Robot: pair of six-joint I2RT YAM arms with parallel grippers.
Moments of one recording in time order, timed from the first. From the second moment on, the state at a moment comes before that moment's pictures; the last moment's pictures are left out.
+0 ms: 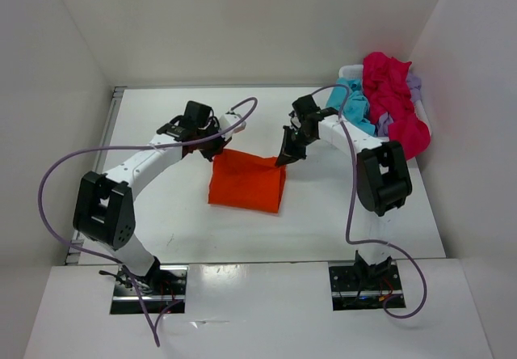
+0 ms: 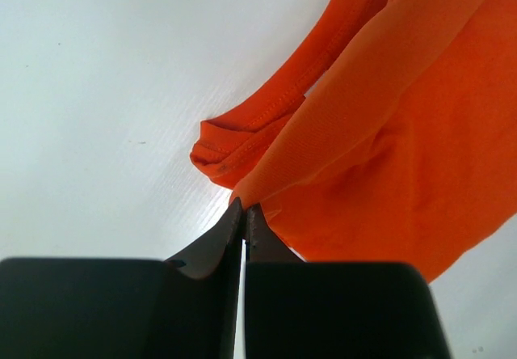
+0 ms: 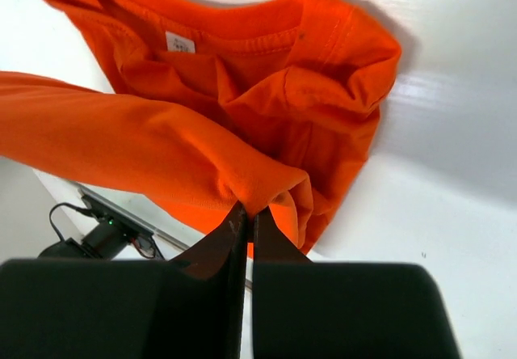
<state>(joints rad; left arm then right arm) -0.37 1.61 1.25 -0.50 0.26 0.52 0.37 1.91 1.47 -0.73 -0.42 0.56</state>
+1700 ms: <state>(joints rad) -0.29 1.93 1.35 -0.42 0.17 0.36 0.38 2.11 1.55 -0.62 -0.22 0.60</state>
